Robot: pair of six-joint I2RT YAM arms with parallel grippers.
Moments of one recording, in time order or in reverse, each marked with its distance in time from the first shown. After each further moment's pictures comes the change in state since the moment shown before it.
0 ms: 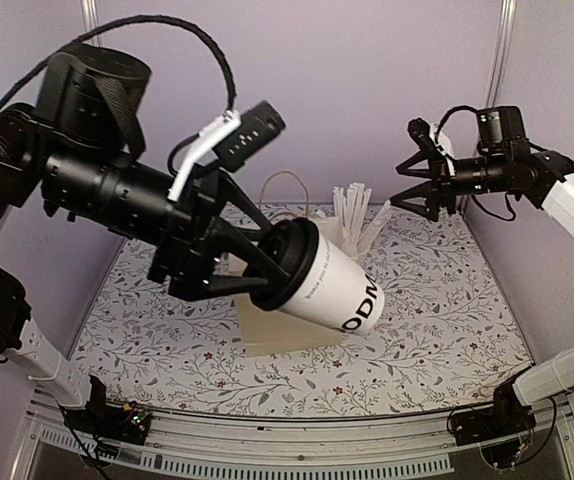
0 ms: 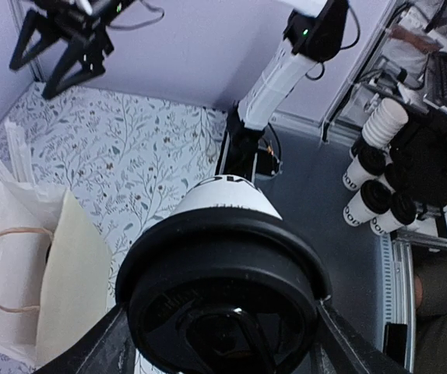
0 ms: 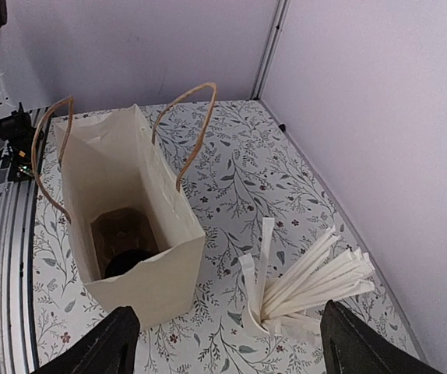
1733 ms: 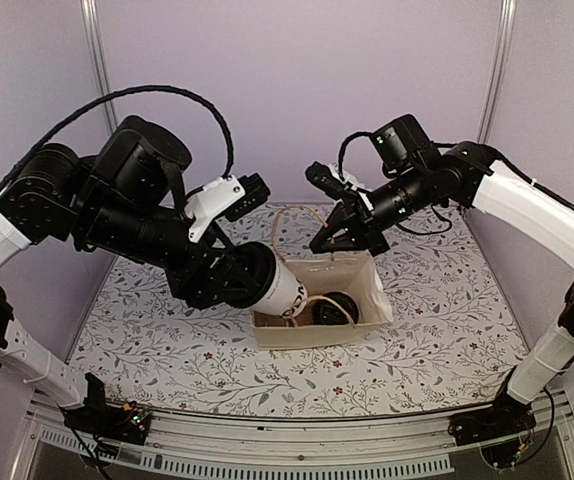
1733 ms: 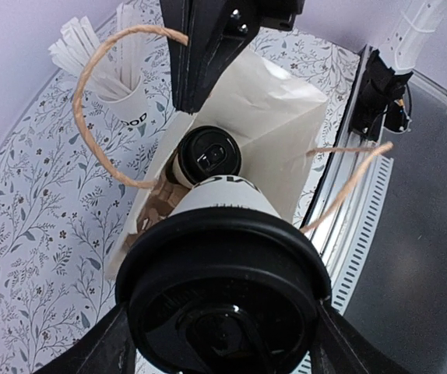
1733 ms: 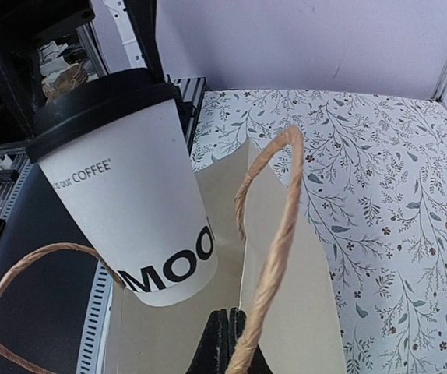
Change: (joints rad) left arm 0.140 -0.165 -0.378 0.012 -0.240 0.019; right arm 0.446 0.348 0.262 -0.178 -0.064 0.080
